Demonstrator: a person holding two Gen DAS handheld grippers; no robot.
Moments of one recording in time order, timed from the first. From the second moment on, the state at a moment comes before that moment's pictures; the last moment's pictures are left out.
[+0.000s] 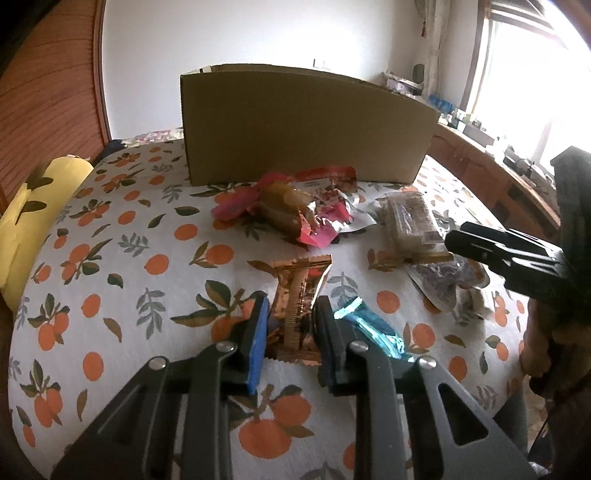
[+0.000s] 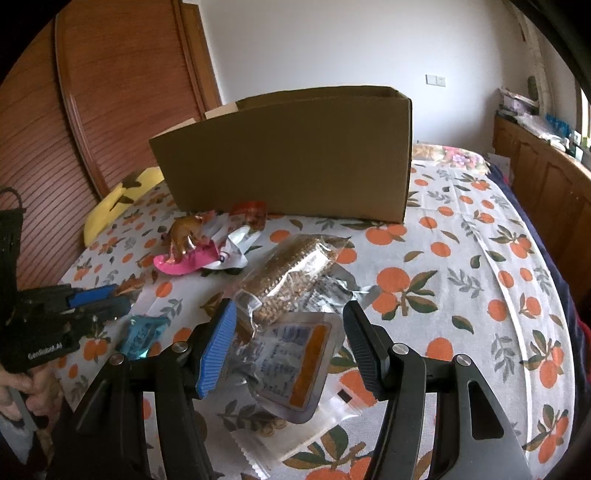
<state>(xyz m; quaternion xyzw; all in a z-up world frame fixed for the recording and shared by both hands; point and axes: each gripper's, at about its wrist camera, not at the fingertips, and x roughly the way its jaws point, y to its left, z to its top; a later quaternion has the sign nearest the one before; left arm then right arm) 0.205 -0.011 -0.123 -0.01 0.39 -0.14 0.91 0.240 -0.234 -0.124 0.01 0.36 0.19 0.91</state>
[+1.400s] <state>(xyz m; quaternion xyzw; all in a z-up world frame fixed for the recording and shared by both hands) 0.190 0.008 -0.124 -0.04 0.37 -0.15 0.91 0.308 -0.177 -0.143 -0.07 0.47 0.15 0.87</state>
